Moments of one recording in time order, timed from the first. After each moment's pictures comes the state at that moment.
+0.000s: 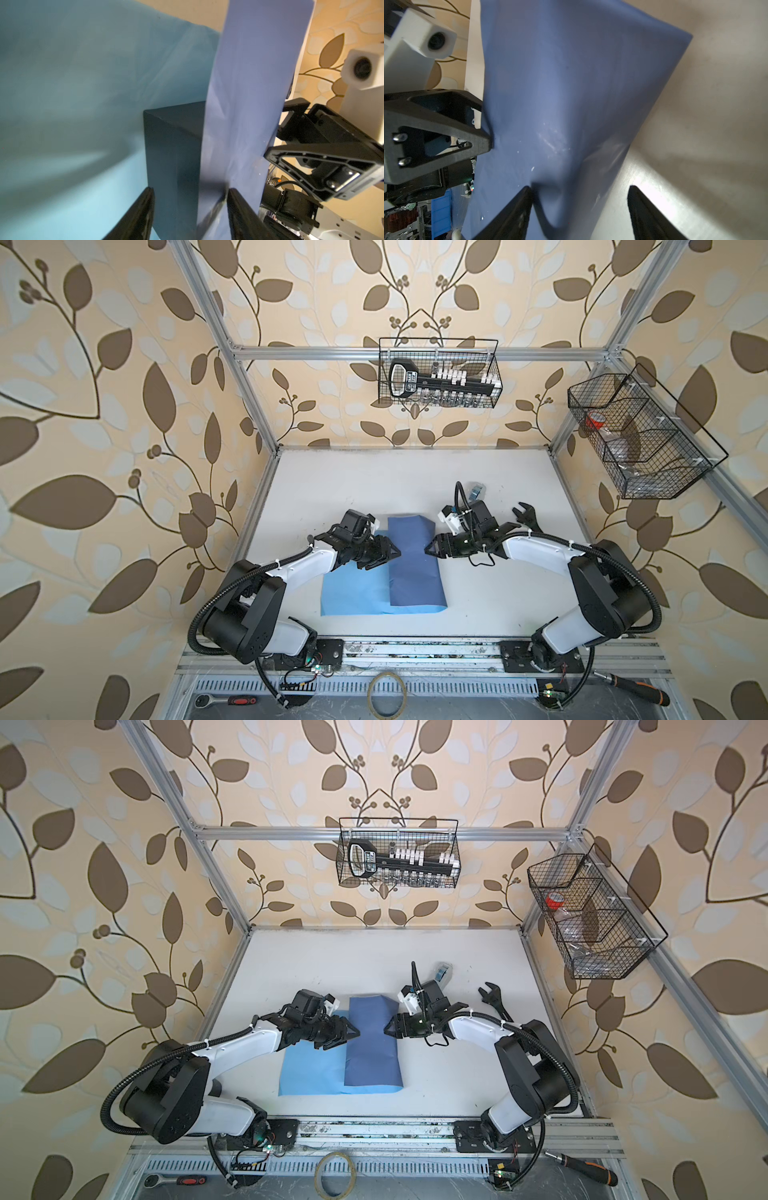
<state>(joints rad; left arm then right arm) -0.45 1.39 0.65 -0.21 0.56 -0.79 0.49 1.57 0.80 -0.19 -0.50 0.40</state>
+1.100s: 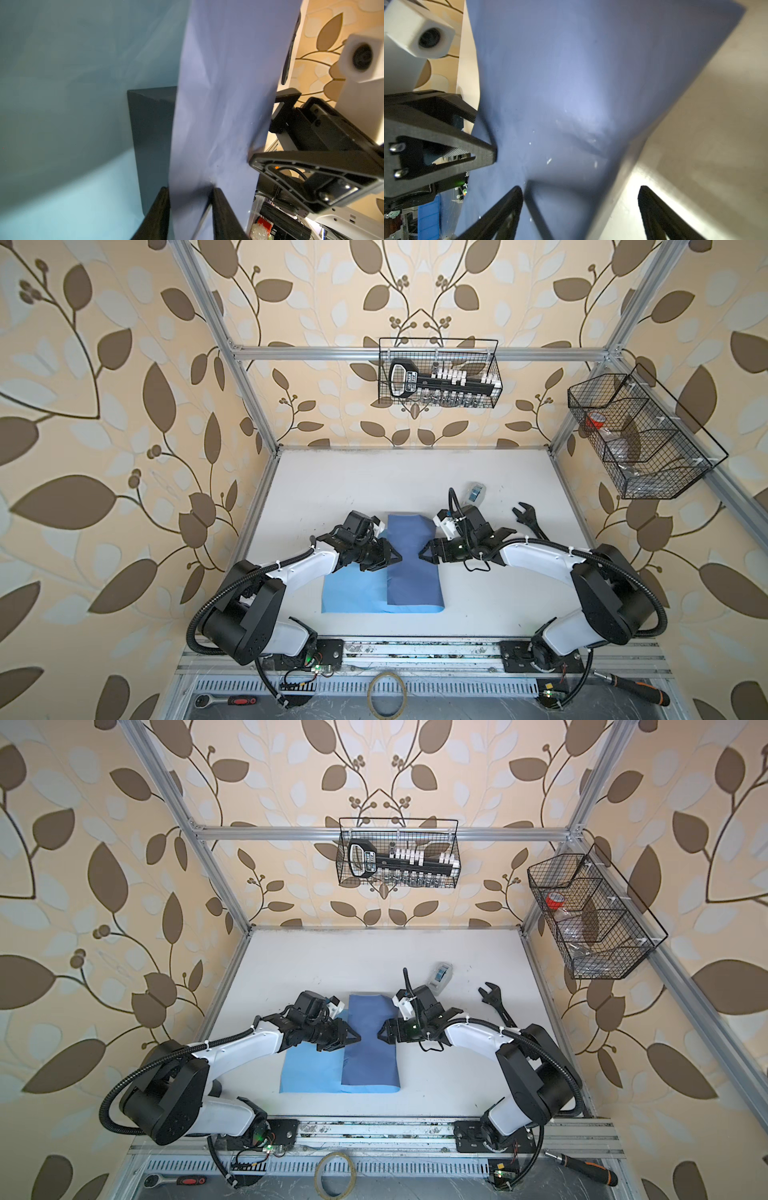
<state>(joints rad) -0.48 1.38 0.64 -0.19 0.59 -0.78 0.54 1.51 0.78 -0.21 -0.41 0.44</state>
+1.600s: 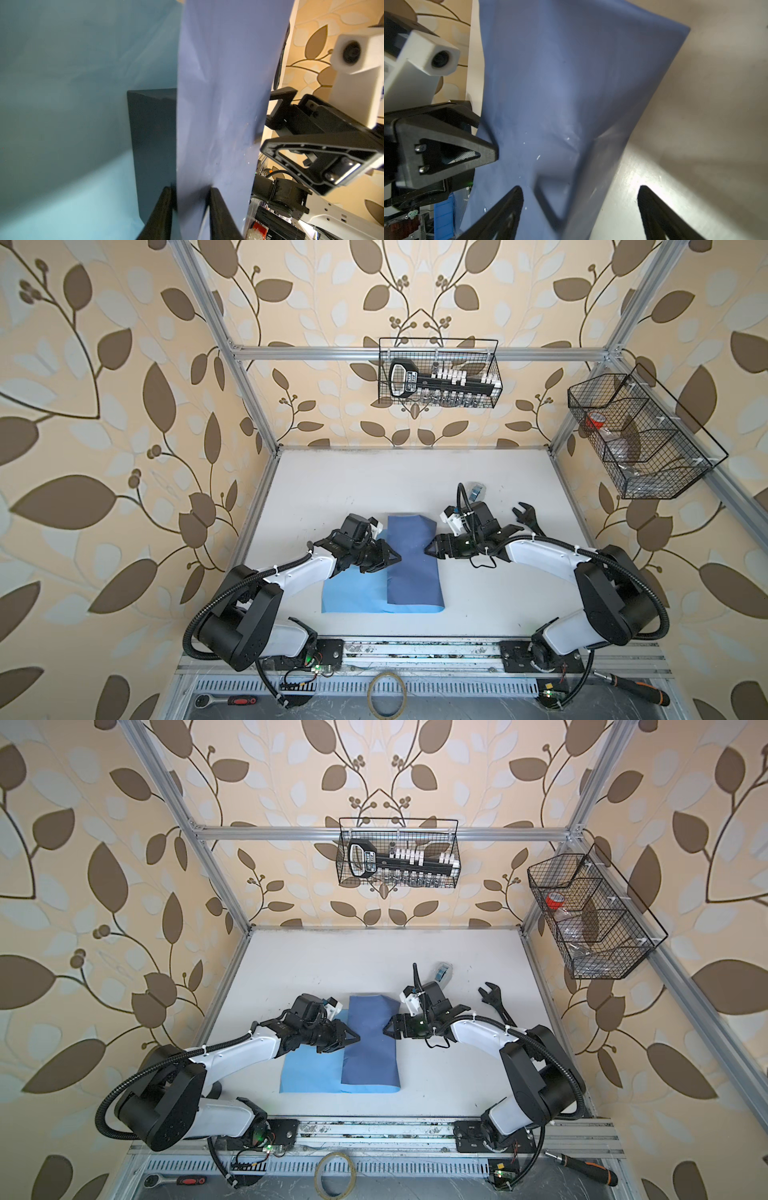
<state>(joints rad) -0.48 1.35 0.59 -0.11 0.59 -0.83 0.50 1.55 0.78 -0.19 -0.49 0.46</state>
